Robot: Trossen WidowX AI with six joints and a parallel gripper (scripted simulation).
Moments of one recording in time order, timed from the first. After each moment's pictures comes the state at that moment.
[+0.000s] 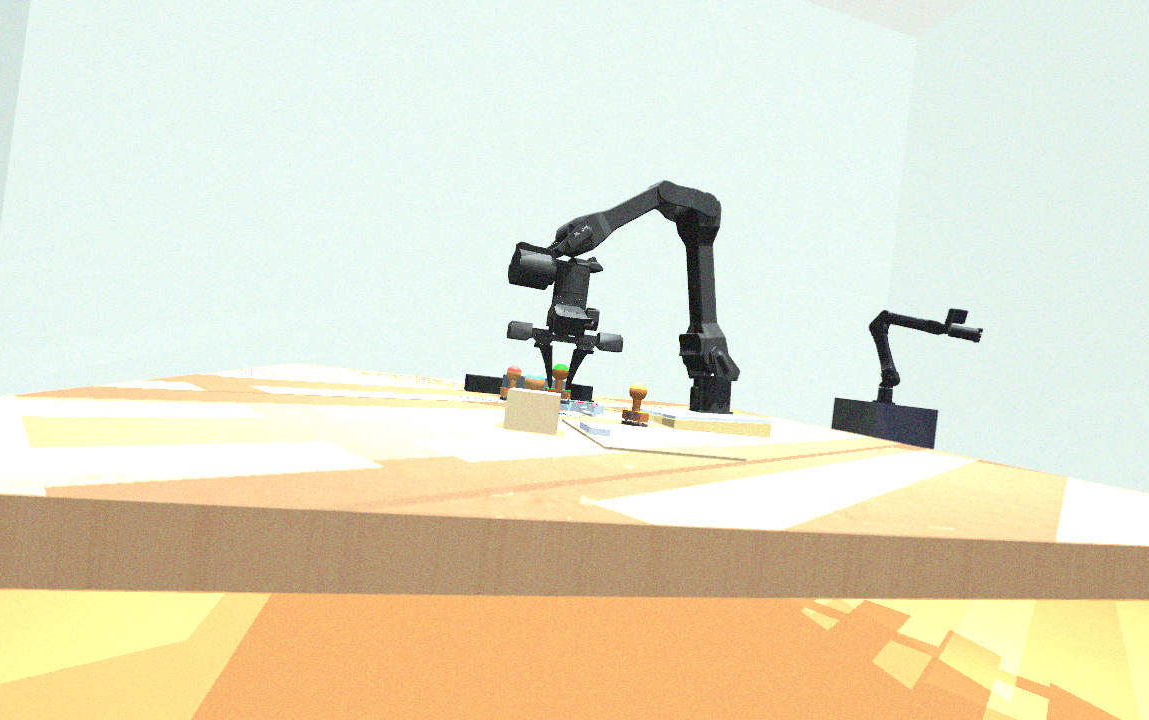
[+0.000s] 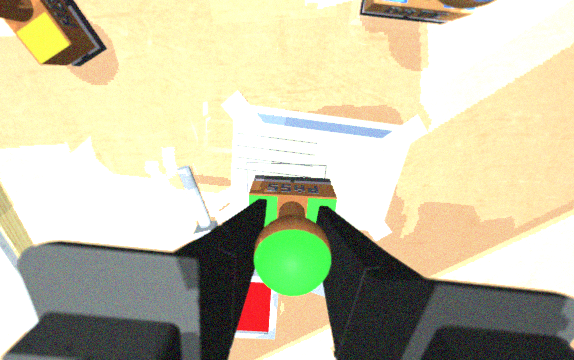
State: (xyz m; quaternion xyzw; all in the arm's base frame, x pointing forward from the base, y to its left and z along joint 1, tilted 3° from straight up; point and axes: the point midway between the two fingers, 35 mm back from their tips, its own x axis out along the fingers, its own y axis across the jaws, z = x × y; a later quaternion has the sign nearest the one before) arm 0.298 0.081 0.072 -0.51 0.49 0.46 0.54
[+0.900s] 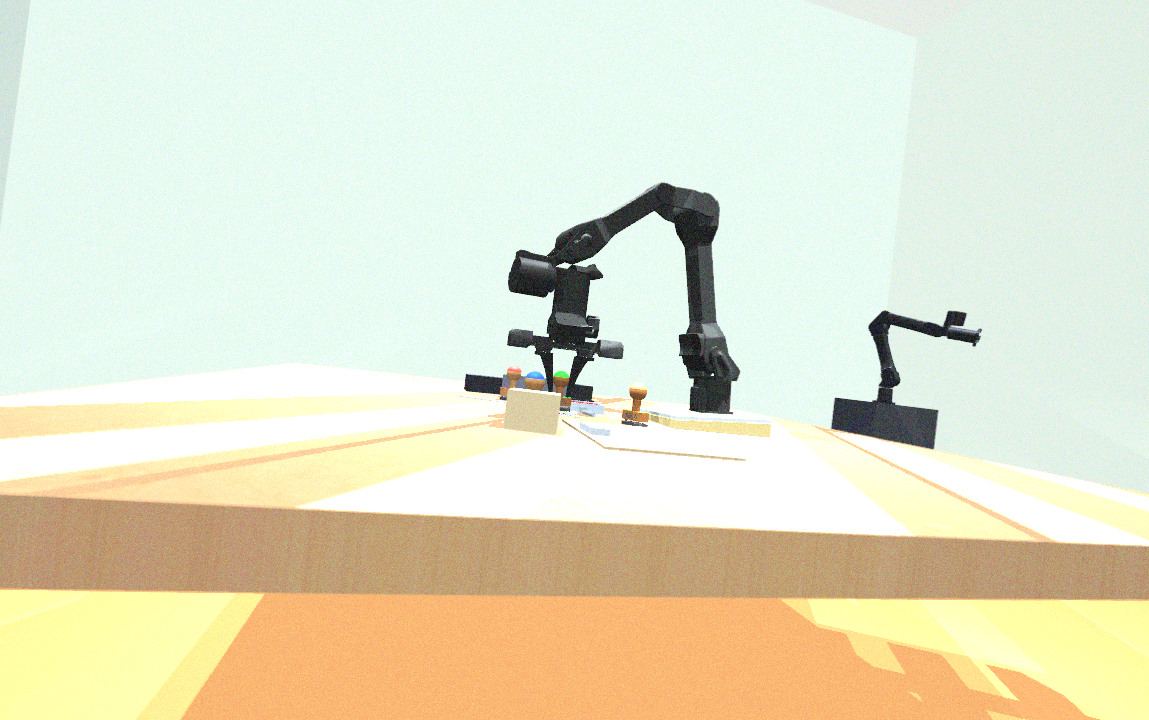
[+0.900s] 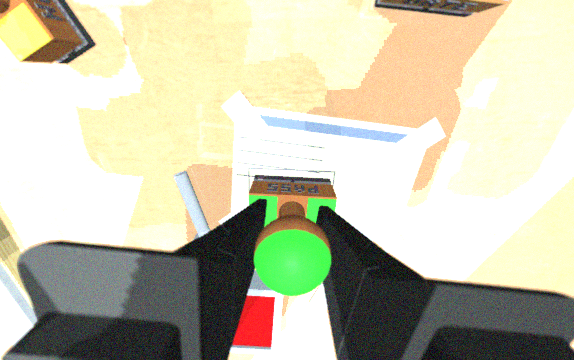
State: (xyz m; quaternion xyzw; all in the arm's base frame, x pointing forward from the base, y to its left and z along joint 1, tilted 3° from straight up) arm 0.296 0.080 0.060 -0.51 0.49 0.46 0.54
